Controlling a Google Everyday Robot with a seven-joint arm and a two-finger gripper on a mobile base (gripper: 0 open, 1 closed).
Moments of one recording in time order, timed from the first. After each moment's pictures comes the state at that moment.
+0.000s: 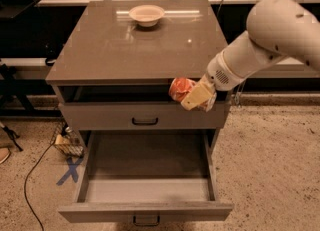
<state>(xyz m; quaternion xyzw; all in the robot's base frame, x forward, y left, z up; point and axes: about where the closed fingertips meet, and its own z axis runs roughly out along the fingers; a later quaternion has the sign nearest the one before) 0.565 -0.101 0.818 -0.45 0.85 0.16 0.23</state>
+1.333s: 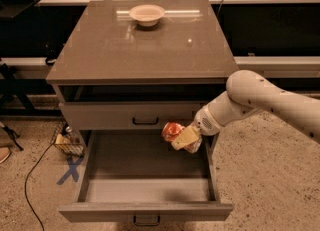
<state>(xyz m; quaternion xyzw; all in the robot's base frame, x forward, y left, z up) 0.538 -0.086 0.651 -0.39 0.87 0.26 0.15</state>
